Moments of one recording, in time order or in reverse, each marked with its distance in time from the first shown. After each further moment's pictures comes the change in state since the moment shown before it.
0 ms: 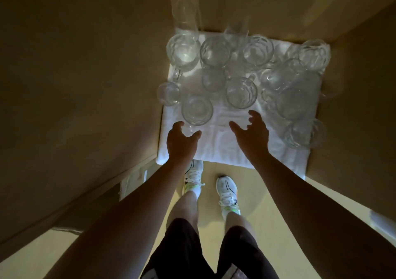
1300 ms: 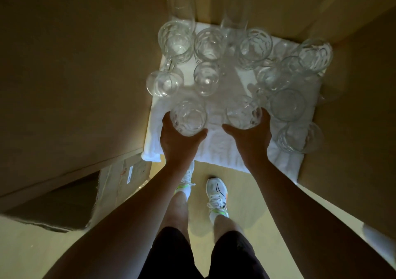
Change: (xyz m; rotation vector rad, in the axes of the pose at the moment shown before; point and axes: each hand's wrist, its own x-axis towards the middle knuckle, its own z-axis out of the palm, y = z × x) left_hand -0.023 0.000 0.036 -0.118 0.279 0.247; right_hand -0.001 0.015 -0.018 0.263 0.140 -0.096
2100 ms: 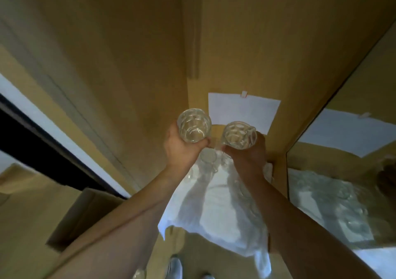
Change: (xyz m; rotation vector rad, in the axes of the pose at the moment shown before) left_hand -0.123 0.258 -0.222 -0.344 0.220 0.426; right_hand -0.154 -0.249 -0.174 0.313 0.098 -0.521
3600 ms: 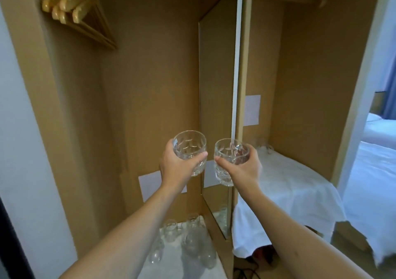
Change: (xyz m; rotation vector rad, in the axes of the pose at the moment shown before) left_hand -0.206 0.209 -0.152 -0.404 -0.497 0.511; right_hand -0.275 -0.195 -0.227 0.056 0.592 -0.333
